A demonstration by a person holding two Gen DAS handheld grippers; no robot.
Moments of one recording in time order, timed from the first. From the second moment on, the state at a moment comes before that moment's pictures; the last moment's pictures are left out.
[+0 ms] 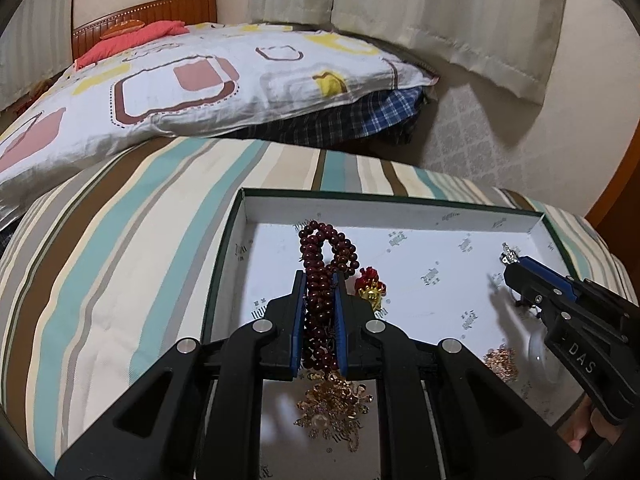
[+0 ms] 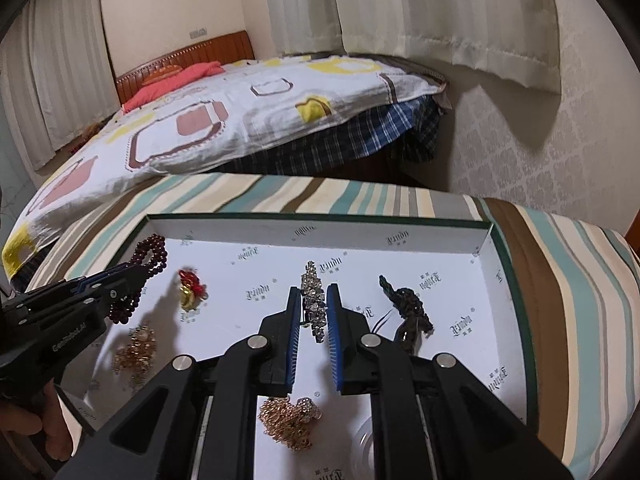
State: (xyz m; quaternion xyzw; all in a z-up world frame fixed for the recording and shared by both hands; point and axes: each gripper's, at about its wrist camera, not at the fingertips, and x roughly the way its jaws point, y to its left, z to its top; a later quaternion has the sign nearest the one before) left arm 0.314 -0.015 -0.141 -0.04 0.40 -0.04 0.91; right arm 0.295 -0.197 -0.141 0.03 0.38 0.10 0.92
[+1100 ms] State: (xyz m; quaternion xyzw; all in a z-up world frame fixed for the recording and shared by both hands) left arm 0.327 -0.020 -0.150 -0.03 0.44 -0.03 0.90; right arm 0.306 -0.198 -0.151 0.04 0.41 0.09 0.91
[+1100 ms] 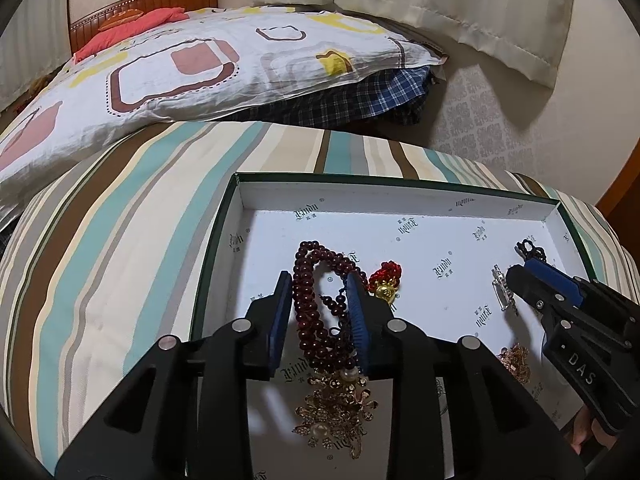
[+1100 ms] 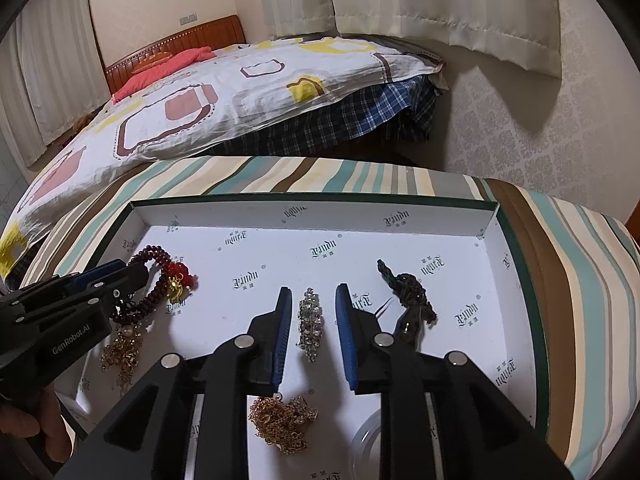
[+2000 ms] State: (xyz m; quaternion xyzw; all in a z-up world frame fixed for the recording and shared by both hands) left arm 0.311 -0.020 -0.135 -0.03 0.41 -0.04 0.91; right arm 0.291 -0.203 -0.137 0.04 0.38 0.08 0.92
